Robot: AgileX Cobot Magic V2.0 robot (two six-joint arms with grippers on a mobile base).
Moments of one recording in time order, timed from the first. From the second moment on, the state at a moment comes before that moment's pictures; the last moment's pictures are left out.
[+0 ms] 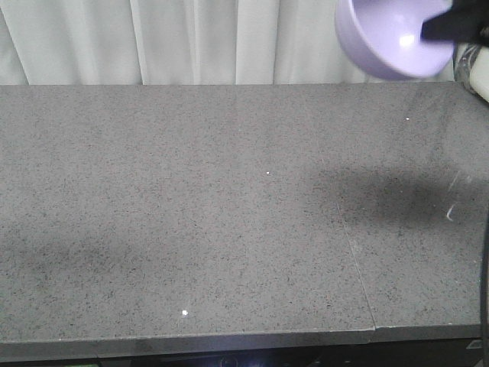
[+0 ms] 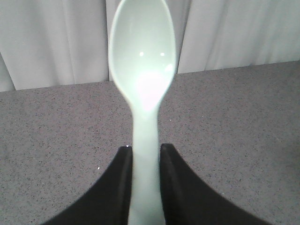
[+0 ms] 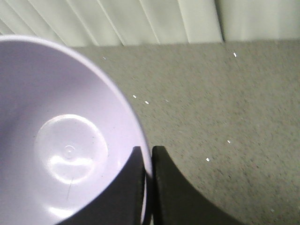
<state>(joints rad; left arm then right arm) -0.14 1.15 -1.52 -0.05 0.89 -0.08 -0.20 1.48 -1.63 0.82 1.06 -0.55</state>
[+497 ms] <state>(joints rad) -0.14 1.15 -1.52 -0.05 0.89 -0.08 -0.20 1.31 -1.63 0.86 1.12 -0.56</state>
